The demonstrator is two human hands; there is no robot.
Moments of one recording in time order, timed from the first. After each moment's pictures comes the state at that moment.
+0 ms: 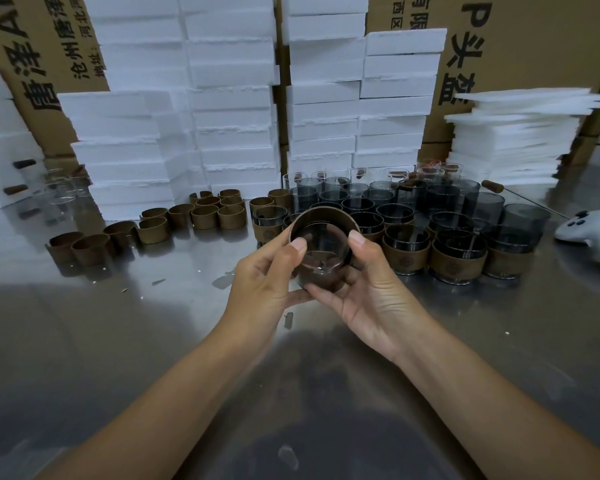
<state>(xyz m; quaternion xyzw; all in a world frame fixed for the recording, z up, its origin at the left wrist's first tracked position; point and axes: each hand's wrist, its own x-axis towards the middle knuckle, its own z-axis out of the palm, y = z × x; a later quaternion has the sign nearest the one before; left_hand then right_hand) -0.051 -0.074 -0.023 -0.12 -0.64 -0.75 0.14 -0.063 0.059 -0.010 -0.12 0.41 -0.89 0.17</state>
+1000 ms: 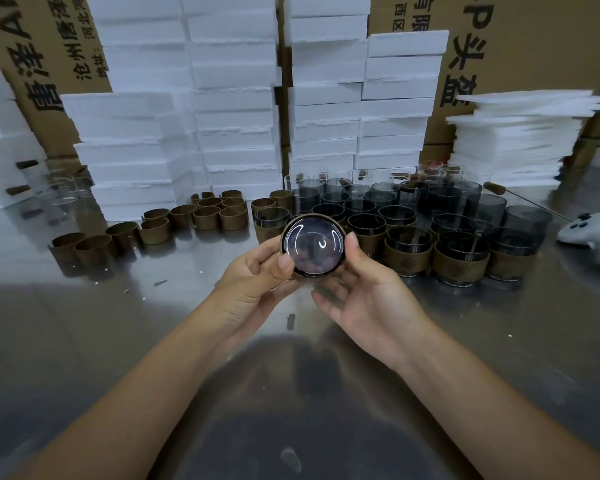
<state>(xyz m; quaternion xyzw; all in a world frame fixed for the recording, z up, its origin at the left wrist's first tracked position) -0.059 -0.103 -0.020 -0.14 -0.56 -0.82 -0.01 -0.064 0.060 -0.014 -0.09 0.43 -0.87 0.20</state>
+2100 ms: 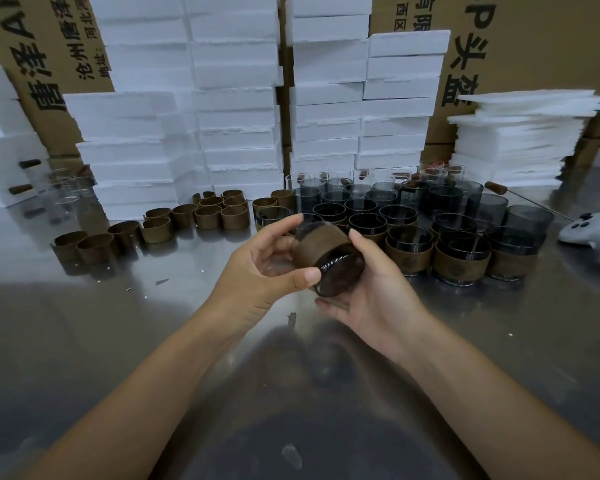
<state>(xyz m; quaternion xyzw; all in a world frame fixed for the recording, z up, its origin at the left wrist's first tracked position) -0.058 -0.102 -0.018 -0.14 -0.70 -0.69 0.12 -0.065 0.059 -0.007 -0.04 0.51 -0.84 0.21</state>
